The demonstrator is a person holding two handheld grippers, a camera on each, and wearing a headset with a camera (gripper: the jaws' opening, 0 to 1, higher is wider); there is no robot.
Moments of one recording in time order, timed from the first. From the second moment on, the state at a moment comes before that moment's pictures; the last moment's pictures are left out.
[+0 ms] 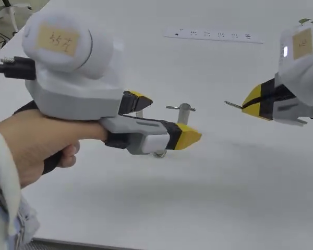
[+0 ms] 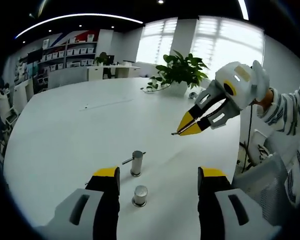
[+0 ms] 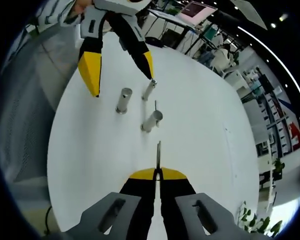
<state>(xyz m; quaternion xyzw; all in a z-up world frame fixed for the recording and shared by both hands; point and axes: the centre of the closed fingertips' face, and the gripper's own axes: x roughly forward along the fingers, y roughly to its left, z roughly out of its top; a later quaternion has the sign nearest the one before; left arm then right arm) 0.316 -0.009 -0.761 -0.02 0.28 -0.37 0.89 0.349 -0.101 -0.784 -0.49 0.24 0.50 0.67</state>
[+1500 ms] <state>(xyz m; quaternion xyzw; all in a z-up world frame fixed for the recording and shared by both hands) 0.304 -0.054 -0.769 -0.14 0.35 -0.42 0.83 0.298 -0.064 -0.779 -0.50 0.18 0.53 0.66</state>
